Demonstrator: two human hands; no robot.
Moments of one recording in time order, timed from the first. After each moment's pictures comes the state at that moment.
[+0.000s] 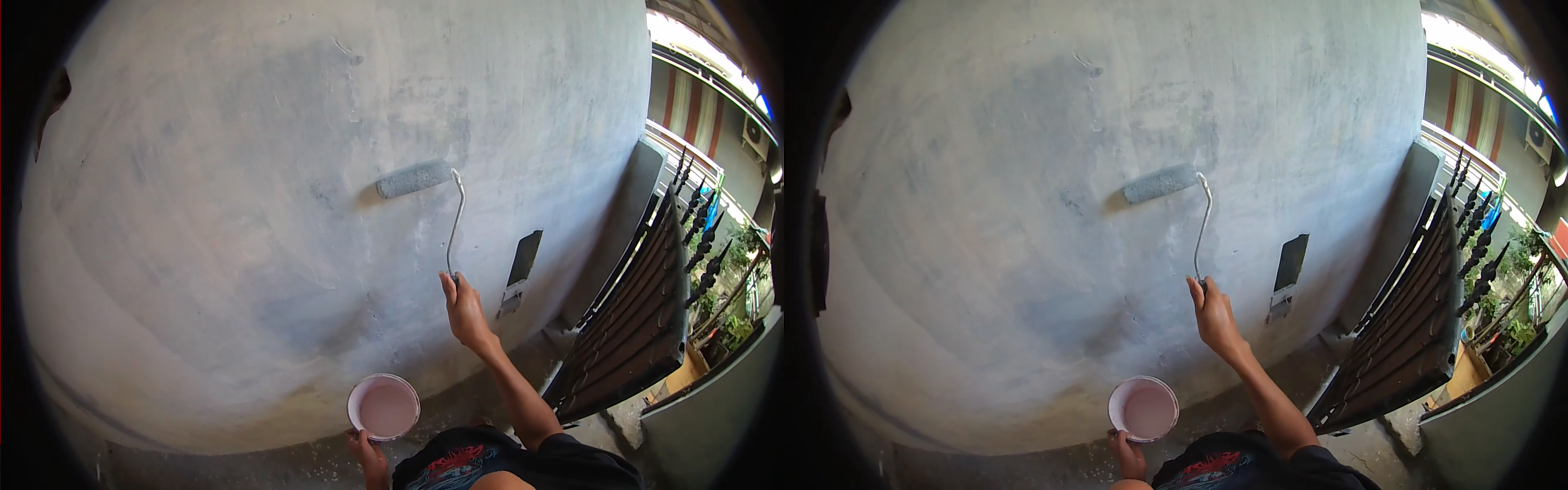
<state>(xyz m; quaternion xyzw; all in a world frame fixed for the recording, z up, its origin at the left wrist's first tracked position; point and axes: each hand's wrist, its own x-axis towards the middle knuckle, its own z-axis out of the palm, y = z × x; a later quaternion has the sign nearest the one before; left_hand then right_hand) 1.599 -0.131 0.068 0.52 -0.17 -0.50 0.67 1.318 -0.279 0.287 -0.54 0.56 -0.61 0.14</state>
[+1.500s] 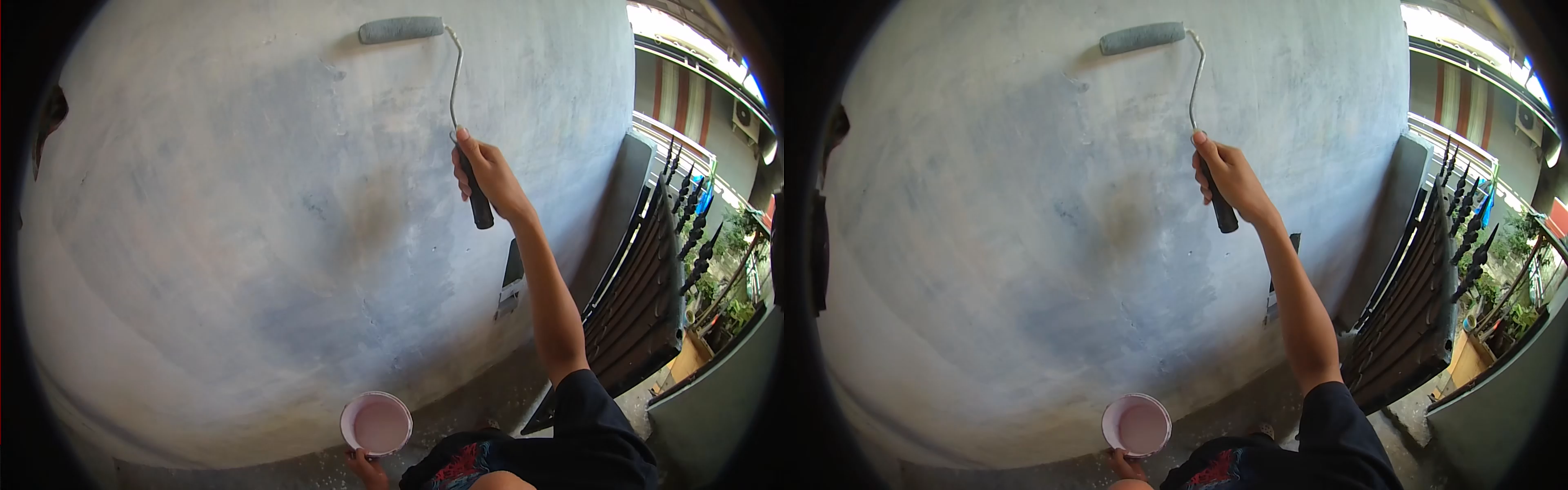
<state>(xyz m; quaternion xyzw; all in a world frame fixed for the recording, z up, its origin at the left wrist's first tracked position) 1.614 -0.108 0.063 0.52 -0.12 -0.47 0.70 1.229 -0.314 0.485 -0.58 0.40 -0.65 0.29</state>
